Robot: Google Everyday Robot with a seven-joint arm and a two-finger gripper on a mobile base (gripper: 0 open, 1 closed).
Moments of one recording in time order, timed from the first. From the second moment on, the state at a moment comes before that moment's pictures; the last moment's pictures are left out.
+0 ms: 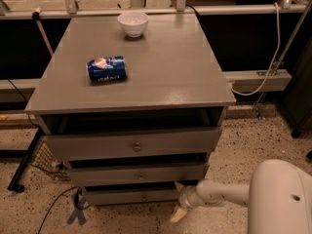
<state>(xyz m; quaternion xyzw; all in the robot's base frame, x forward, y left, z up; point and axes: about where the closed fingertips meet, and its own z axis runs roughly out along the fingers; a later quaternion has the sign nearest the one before) 0.526 -0.094 0.206 -0.61 0.73 0.14 0.26</state>
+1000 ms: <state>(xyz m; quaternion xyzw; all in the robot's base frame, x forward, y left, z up) 0.566 -0.079 0.164 -0.62 0.73 0.11 0.27</state>
